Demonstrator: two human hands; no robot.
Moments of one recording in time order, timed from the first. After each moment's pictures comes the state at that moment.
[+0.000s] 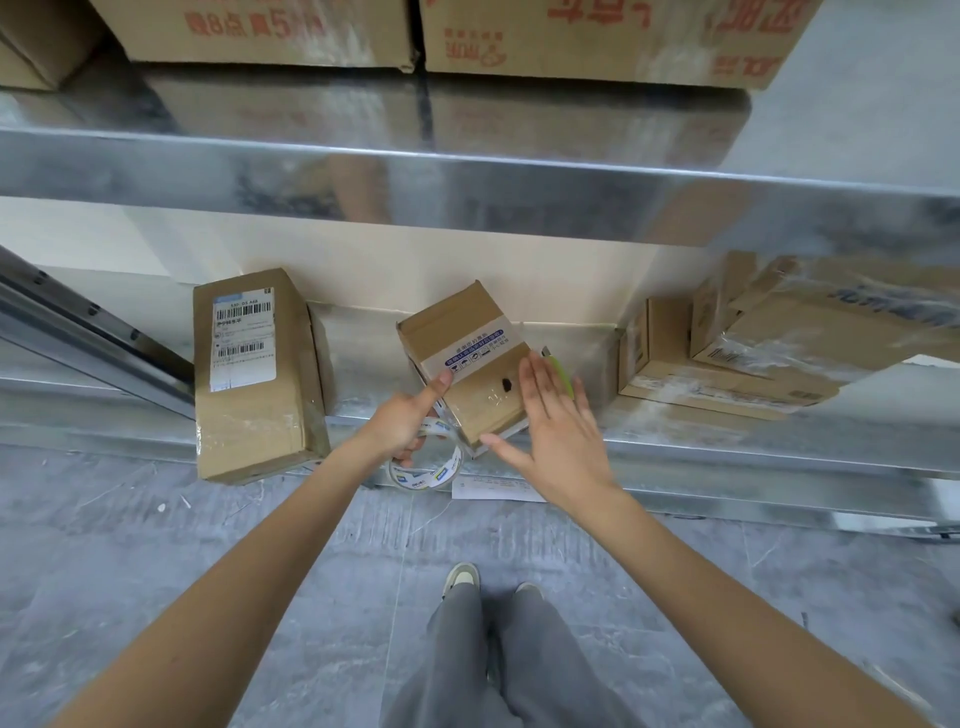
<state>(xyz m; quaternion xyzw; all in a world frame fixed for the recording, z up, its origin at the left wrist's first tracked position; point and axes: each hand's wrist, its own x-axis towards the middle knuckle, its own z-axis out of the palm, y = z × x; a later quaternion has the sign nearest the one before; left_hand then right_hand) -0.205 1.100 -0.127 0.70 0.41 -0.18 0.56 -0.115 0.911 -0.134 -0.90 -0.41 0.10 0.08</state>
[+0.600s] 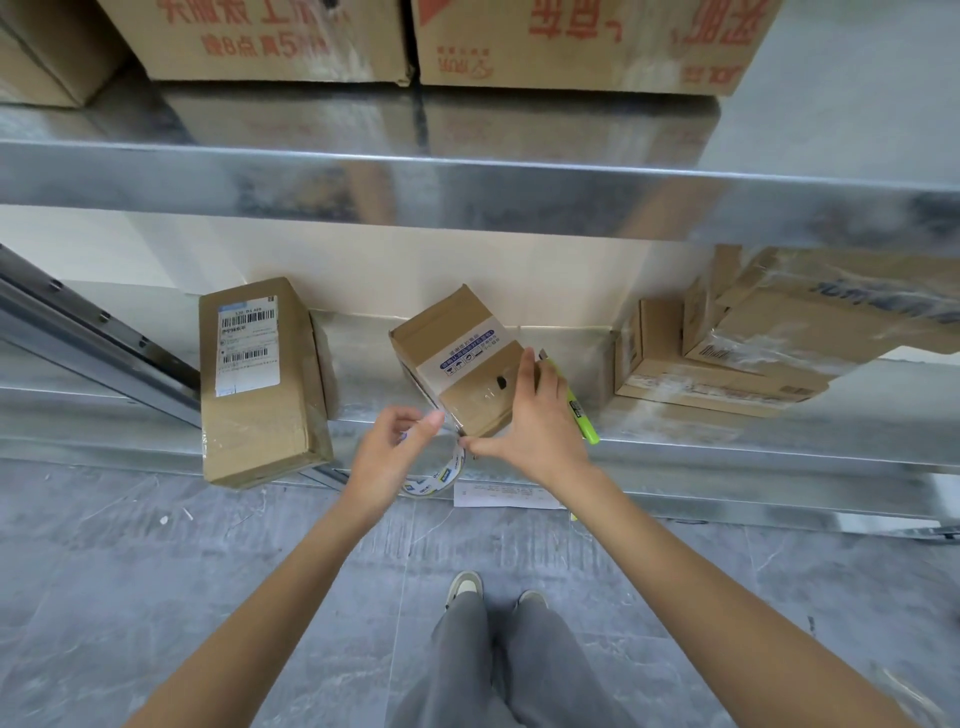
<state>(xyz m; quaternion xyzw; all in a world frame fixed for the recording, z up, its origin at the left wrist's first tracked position) -0.257 1.071 -0.127 0.70 0.41 0.04 0.58 -0.120 0.941 -0.123 -0.92 -0.30 0.17 0.19</state>
